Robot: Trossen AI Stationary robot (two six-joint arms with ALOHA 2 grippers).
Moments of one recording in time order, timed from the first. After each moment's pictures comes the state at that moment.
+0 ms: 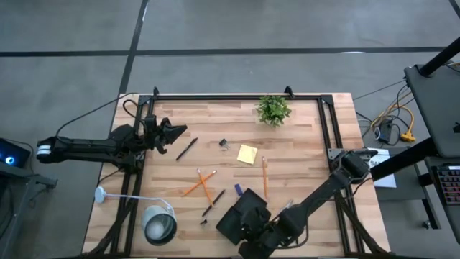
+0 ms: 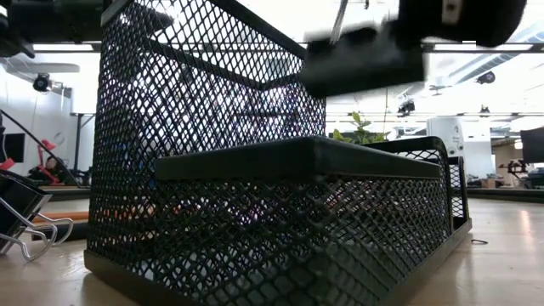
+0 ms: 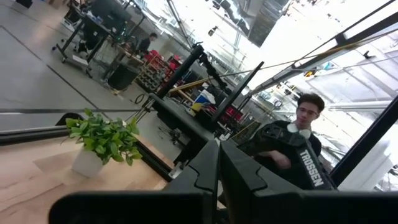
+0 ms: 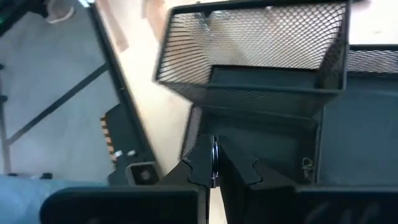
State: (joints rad) left arm 0.08 0.52 0.27 0.51 -0.21 -0.65; right arm 0.69 2.06 1.60 -0.51 0.39 1.20
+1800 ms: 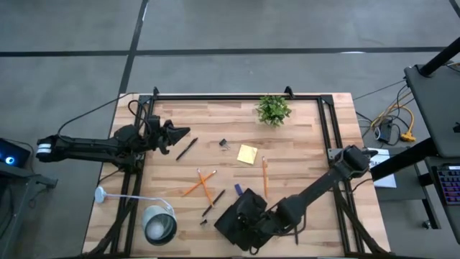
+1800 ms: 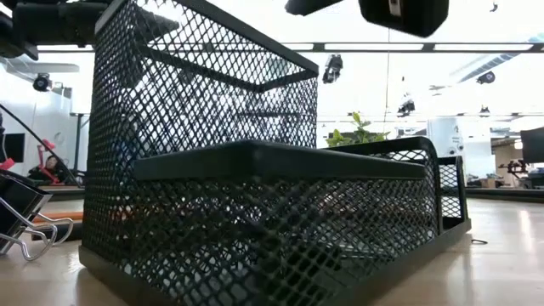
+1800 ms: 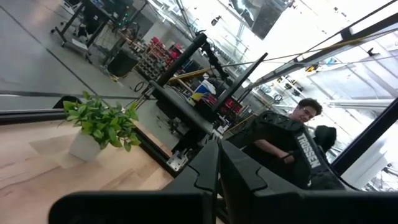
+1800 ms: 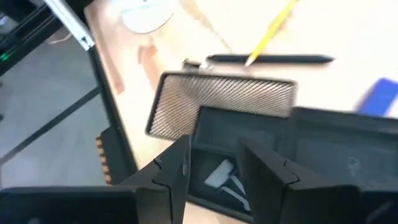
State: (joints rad) left arm 0.08 0.57 0.27 0.52 -0.19 -0.71; right arm 0.62 2.00 1.60 -0.54 0.43 1.12
